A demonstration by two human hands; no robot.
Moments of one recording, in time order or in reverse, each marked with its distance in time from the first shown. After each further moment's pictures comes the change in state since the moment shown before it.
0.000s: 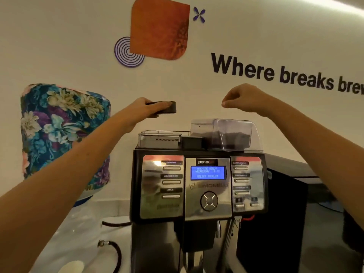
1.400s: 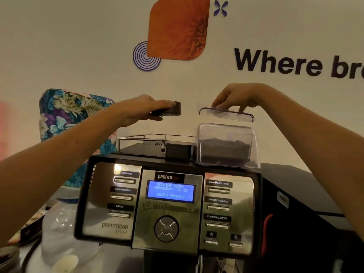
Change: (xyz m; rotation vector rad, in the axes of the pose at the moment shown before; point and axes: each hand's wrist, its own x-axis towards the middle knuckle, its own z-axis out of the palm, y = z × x) left_hand 0.035 0.035 0.046 0.174 0.016 -0.125; right_hand 0.108 0.069 0.008 0.060 -0.492 -0.157
